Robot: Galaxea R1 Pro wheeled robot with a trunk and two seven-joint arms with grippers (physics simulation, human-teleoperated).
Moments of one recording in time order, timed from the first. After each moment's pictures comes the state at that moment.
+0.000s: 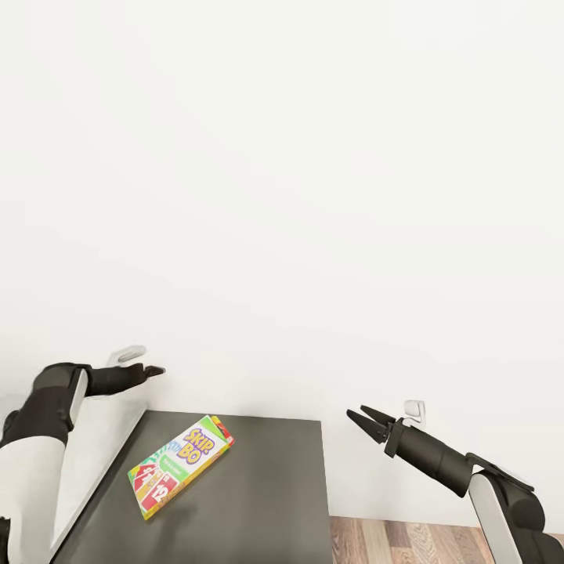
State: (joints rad) left arm -0.81 0.23 0.42 -0.84 -0.18 0.88 -0.61; right arm -0.16 -0.07 -0.22 -1.58 -0.44 0.69 0.91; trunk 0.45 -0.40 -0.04
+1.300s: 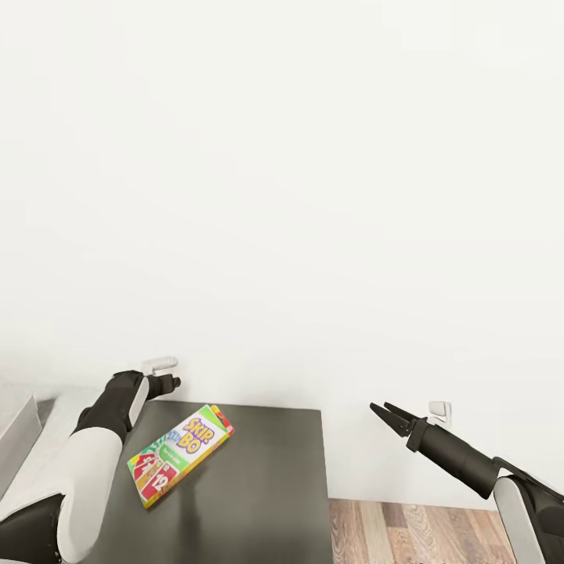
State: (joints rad) left arm -0.86 0.07 0.36 -0.61 -0.18 0.60 -0.05; right arm -0.16 -0.09 -0.34 -1.58 -0.44 0.70 0.91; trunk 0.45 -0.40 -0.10
